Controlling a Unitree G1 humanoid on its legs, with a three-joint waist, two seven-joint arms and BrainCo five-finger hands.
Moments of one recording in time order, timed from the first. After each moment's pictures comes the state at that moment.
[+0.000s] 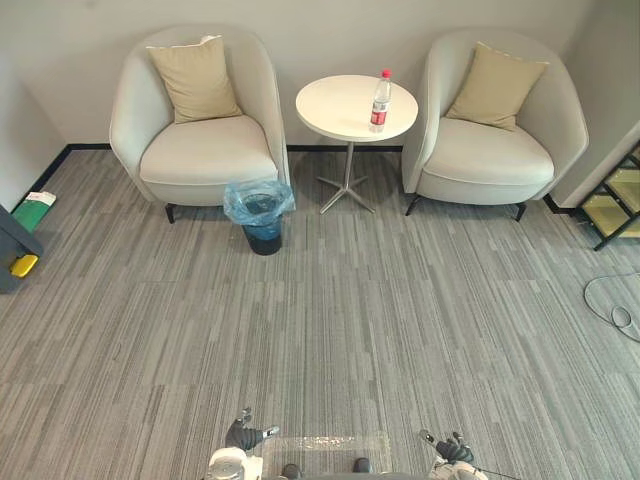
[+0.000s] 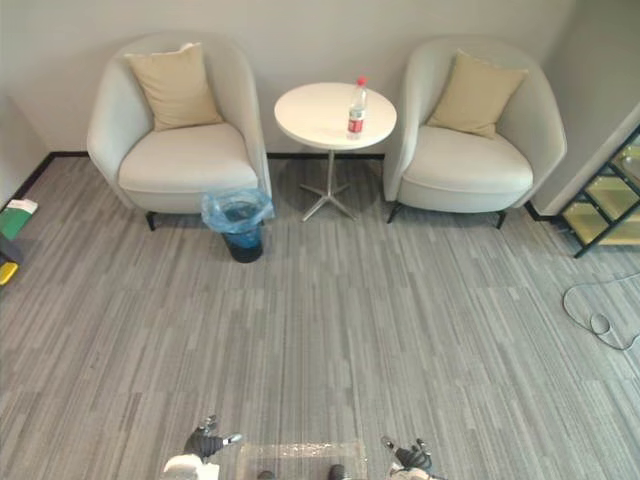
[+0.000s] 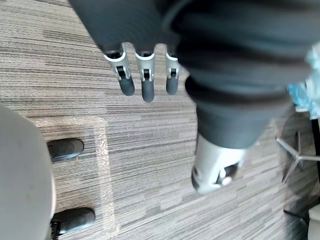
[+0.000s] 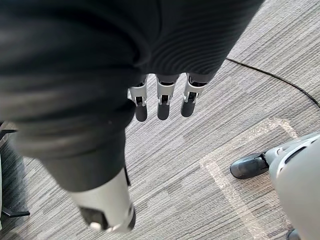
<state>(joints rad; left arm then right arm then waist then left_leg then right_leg) 0.09 0.10 -0.08 0.99 0.00 -0.12 0.10 0.08 -0.03 -0.26 1.04 0.25 -0.12 -0.15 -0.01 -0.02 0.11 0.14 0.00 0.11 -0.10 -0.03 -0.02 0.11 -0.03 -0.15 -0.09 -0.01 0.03</state>
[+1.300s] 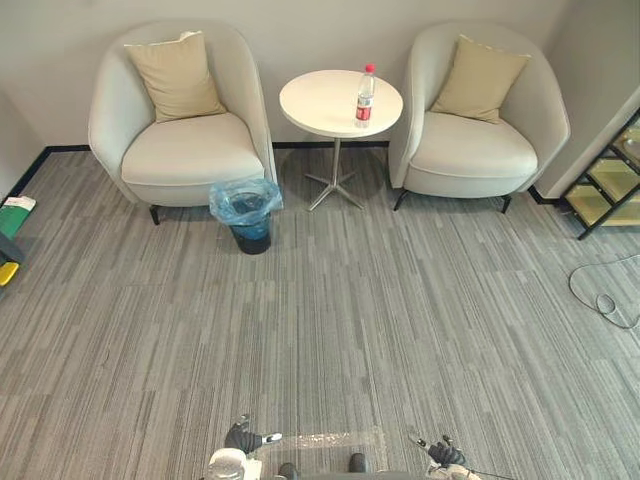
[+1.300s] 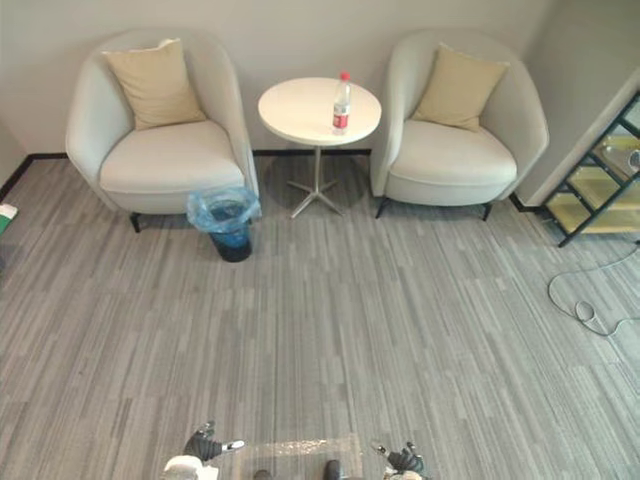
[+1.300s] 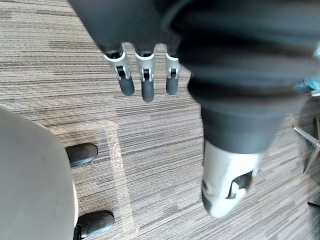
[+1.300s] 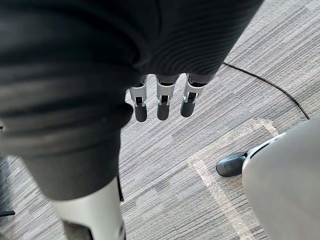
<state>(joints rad) 0.03 0.10 -0.03 1.05 0.06 -0.09 0.13 0.07 -0.03 -0.22 1.07 0.29 -0.12 -0.12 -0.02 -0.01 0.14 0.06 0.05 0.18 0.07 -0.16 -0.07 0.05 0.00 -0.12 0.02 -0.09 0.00</state>
